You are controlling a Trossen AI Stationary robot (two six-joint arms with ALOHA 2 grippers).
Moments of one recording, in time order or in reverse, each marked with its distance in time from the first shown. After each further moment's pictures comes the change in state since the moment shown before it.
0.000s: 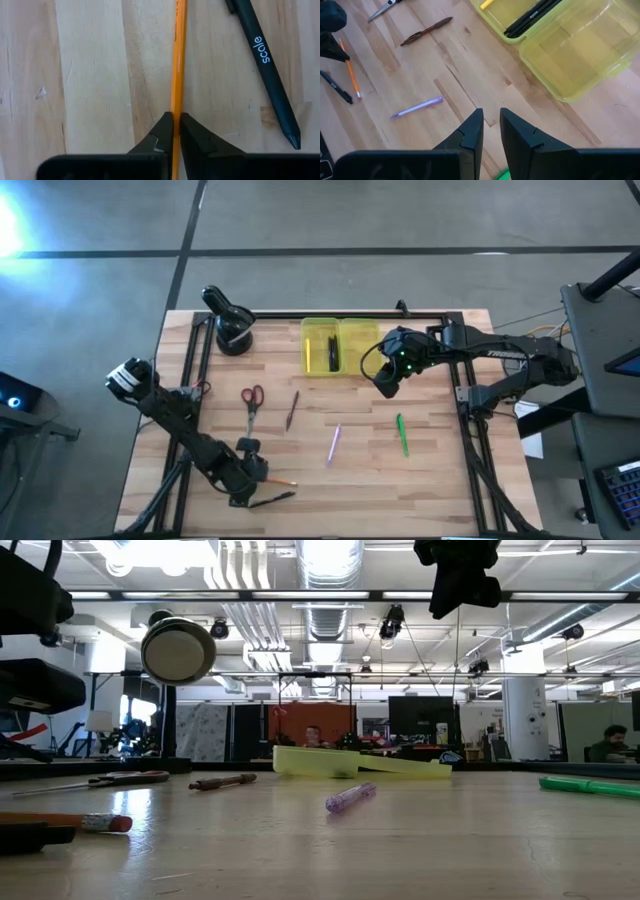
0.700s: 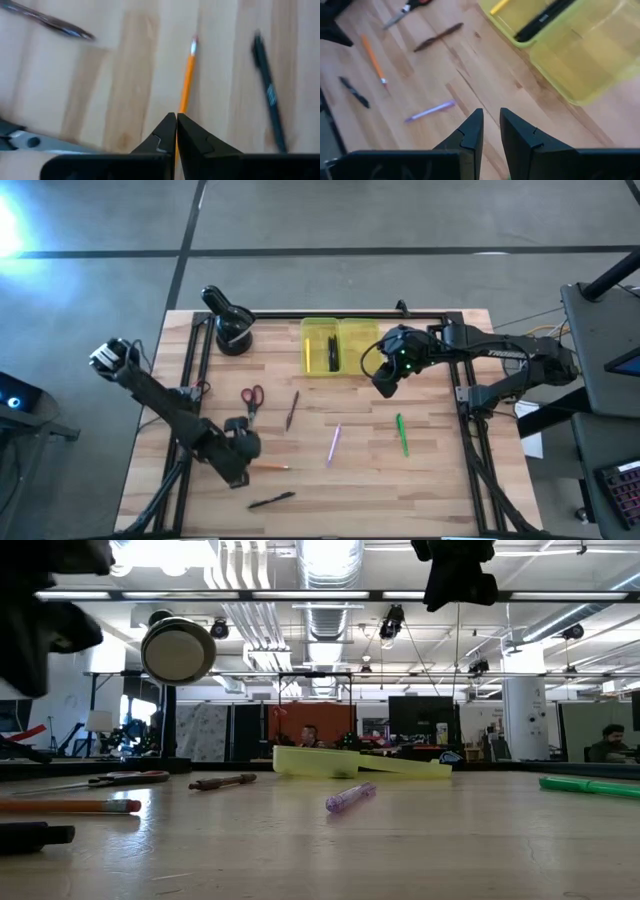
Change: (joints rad) left arm 0.074 -0.328 0.013 -0.215 -0.147 -0.147; right arm 0.000 0.000 0.010 0.032 -0.035 0.027
